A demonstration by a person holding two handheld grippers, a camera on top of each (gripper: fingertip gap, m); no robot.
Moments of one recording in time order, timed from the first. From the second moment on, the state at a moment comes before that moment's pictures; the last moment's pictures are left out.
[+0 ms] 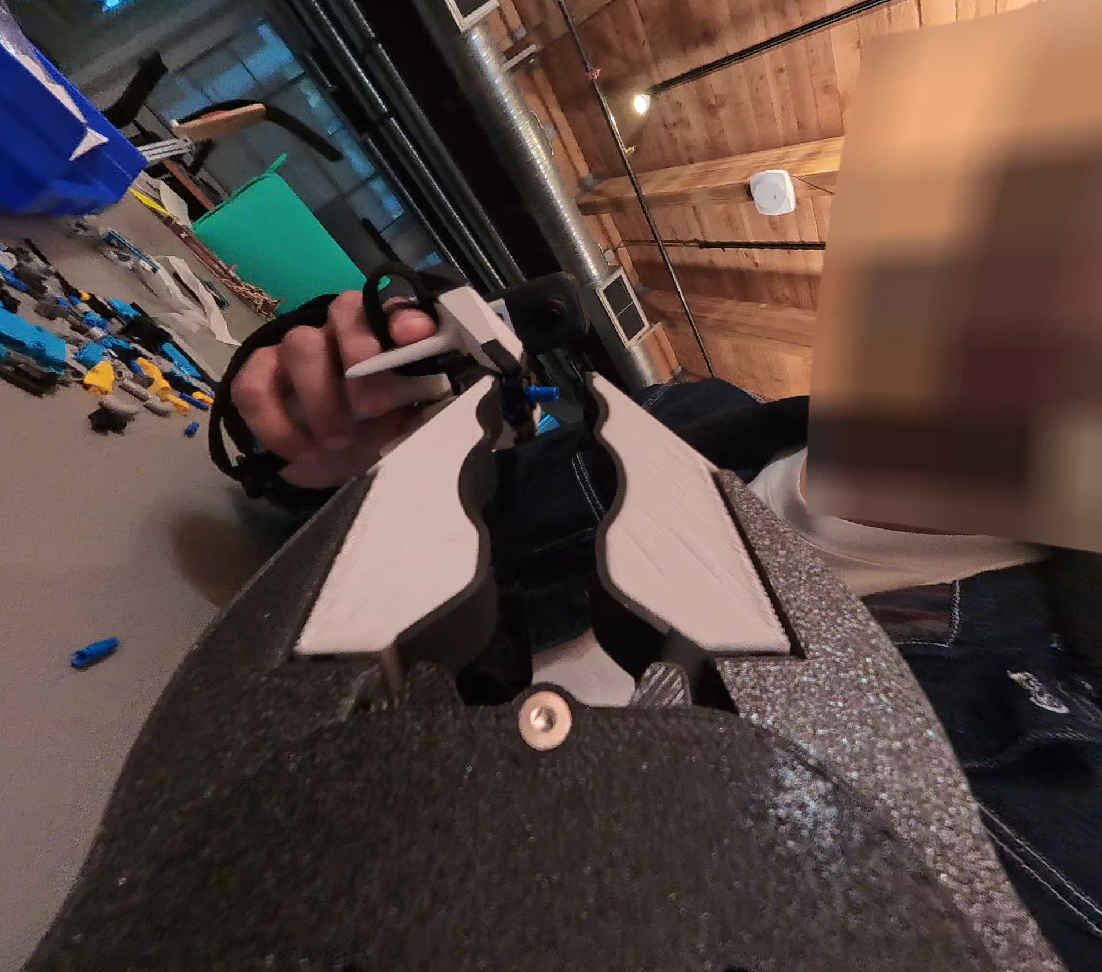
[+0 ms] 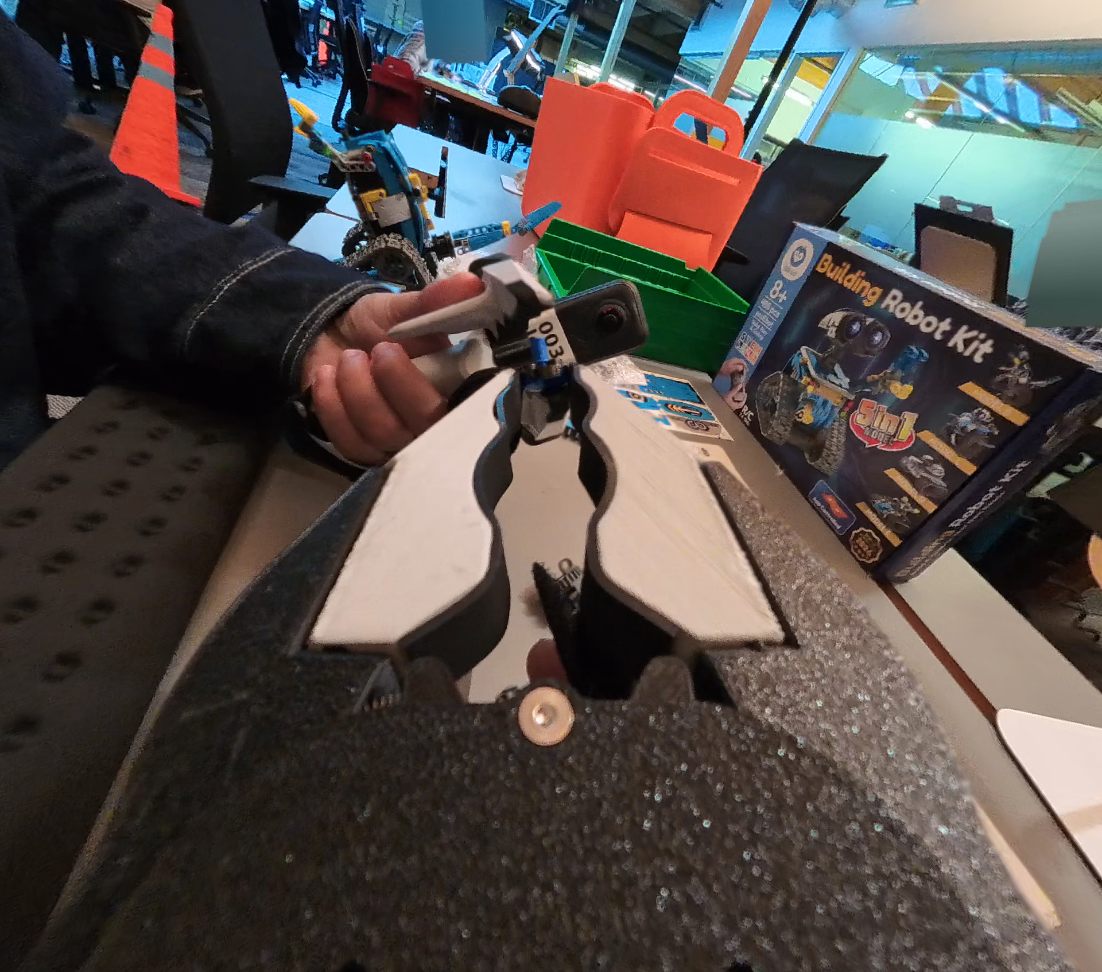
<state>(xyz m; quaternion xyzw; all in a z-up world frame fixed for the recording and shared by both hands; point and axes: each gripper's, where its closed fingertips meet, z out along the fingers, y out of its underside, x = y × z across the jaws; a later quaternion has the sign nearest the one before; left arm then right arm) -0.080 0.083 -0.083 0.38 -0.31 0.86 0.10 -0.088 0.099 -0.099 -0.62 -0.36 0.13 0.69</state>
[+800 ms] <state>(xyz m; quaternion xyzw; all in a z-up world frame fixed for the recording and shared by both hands) -0.068 0.134 -0.104 0.47 -0.27 0.84 0.00 -0.047 0.117 -0.080 -0.69 -0.35 -0.15 0.62</state>
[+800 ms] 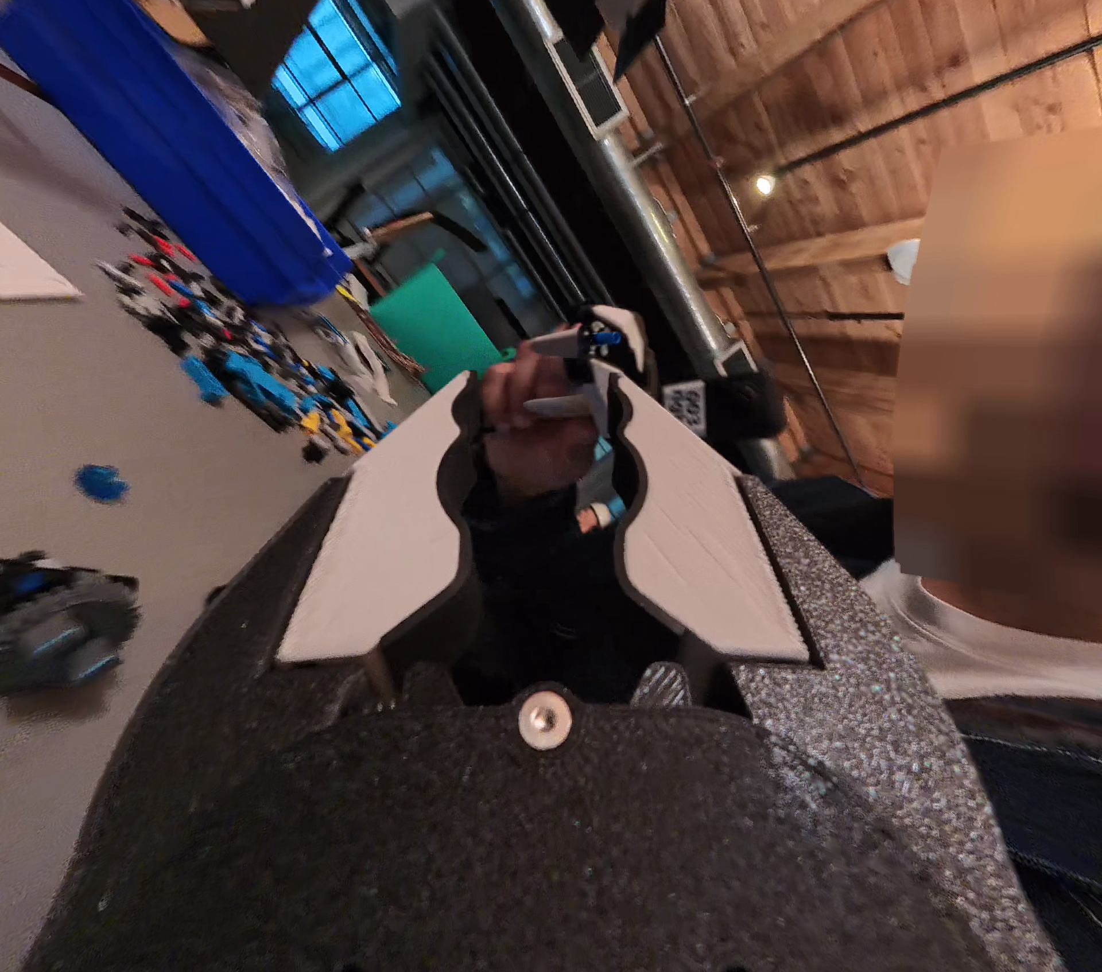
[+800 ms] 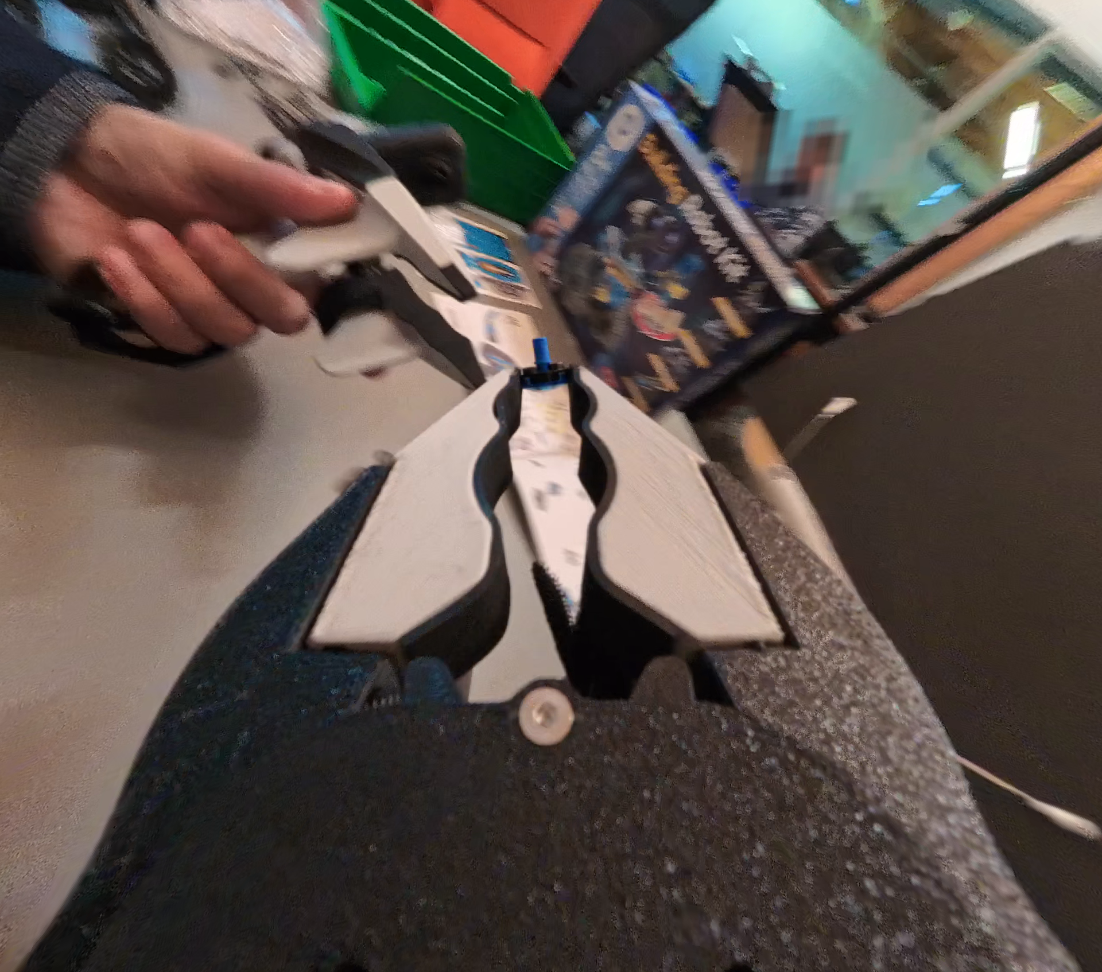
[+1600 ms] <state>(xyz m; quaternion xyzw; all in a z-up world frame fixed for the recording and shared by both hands) -0.055 0.205 -0.172 0.63 -0.48 0.45 -0.41 0.070 0.137 -0.234 -0.92 -0.07 0.07 0.39</state>
